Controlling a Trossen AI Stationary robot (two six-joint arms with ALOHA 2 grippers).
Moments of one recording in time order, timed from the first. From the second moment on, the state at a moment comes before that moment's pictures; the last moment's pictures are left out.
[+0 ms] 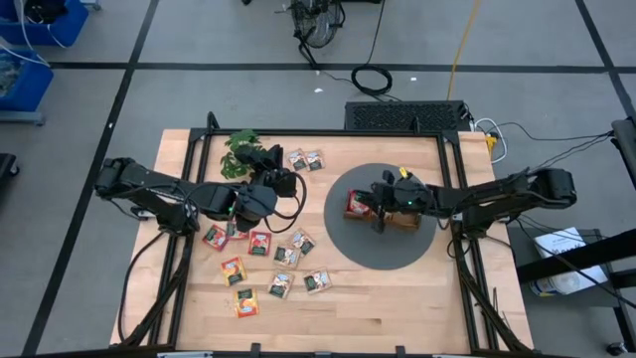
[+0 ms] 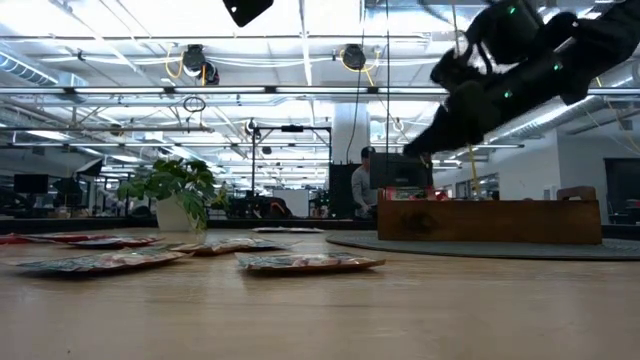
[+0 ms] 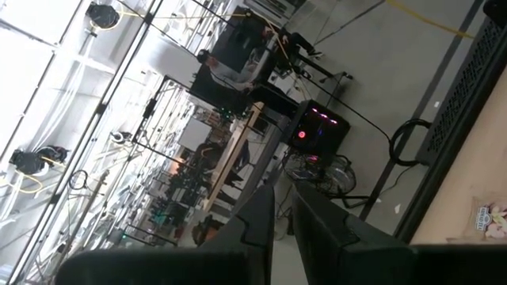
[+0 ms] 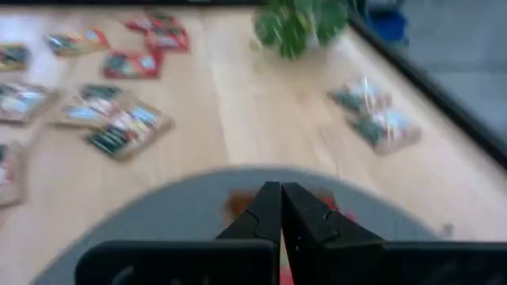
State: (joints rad) left arm -0.20 1.43 1.22 -0.09 -1.44 0.67; right arm -0.09 1.22 0.40 0.39 0.16 -0.02
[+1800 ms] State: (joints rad) left arm -0.19 1.34 0.85 -0.84 -0.07 -0.76; right arm -0.05 0.81 0.02 0.84 0.19 -0.04
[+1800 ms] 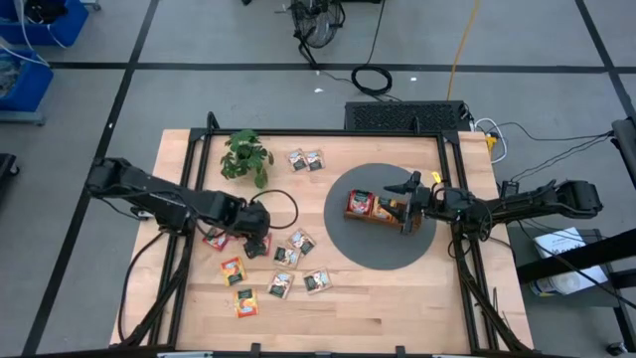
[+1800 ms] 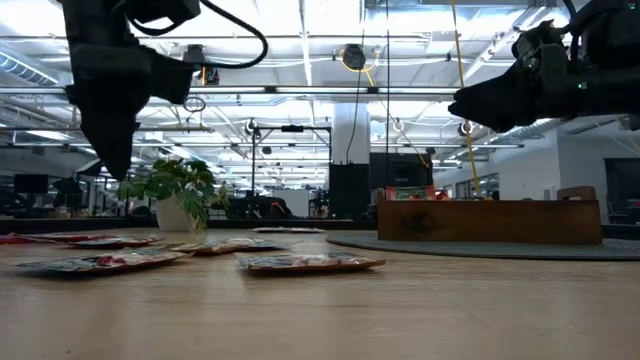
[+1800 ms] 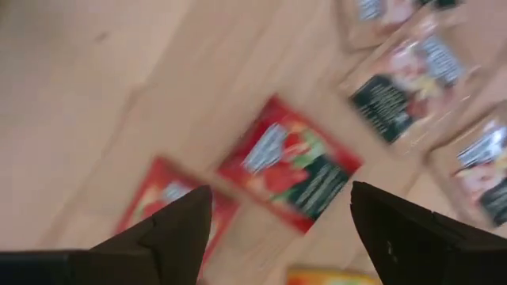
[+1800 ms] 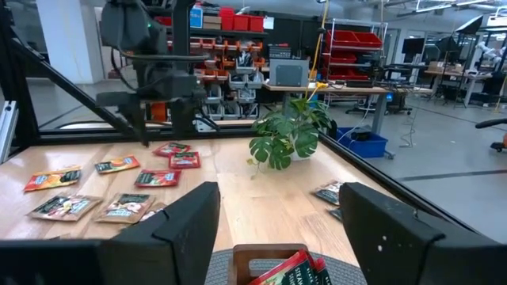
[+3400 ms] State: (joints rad) left arm -0.35 1.54 0.71 -0.80 0.14 -1.17; right arm -0.05 0.81 0.02 0.83 0.19 -0.04
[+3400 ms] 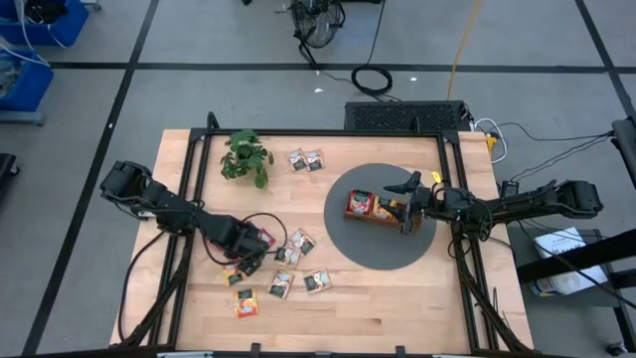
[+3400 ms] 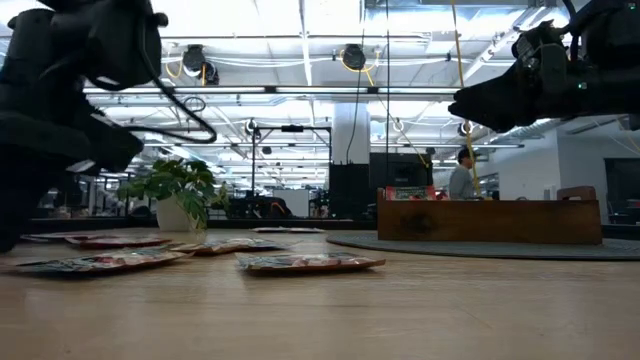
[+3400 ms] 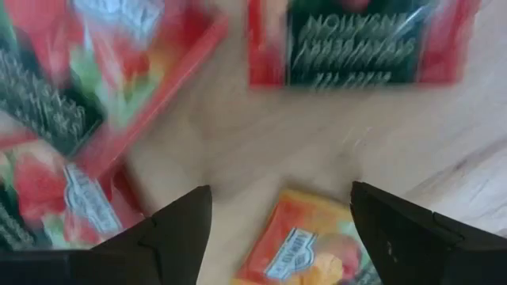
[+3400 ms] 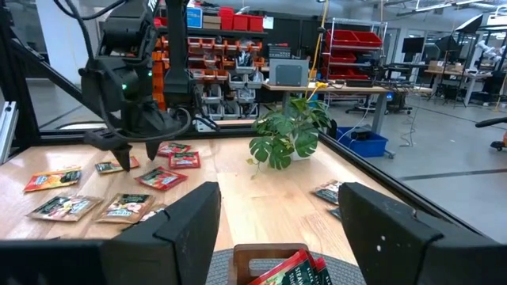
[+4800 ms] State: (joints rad) left arm -0.34 1.54 0.77 -0.41 -0.02 -1.01; right arm -0.05 0.81 0.02 0.83 0.19 -0.04
